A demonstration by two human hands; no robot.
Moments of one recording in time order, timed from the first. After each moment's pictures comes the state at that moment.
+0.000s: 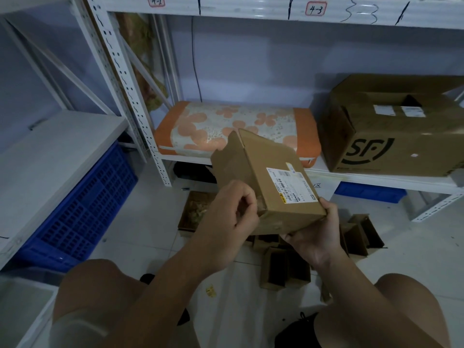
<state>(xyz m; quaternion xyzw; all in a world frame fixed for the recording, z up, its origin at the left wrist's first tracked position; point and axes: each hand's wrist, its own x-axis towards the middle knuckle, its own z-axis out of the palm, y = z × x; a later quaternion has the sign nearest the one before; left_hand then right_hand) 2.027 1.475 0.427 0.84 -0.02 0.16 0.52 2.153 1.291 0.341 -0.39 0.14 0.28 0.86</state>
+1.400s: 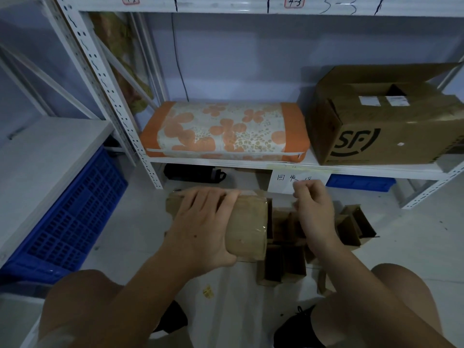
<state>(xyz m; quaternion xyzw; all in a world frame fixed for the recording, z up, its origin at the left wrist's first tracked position) 2.034 1.502 0.392 0.99 -0.08 0.15 0.04 2.153 1.295 0.375 -0.76 0.02 0.02 0.65</state>
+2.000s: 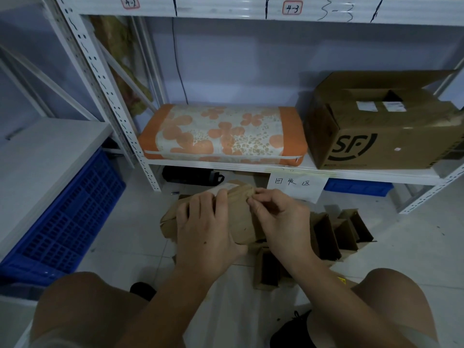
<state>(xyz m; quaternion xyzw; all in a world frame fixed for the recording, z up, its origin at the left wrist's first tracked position) 2.044 1.465 0.373 0.97 0.14 0.18 0.02 2.122 1.324 0.379 -0.82 -0.22 -0.12 0.52</state>
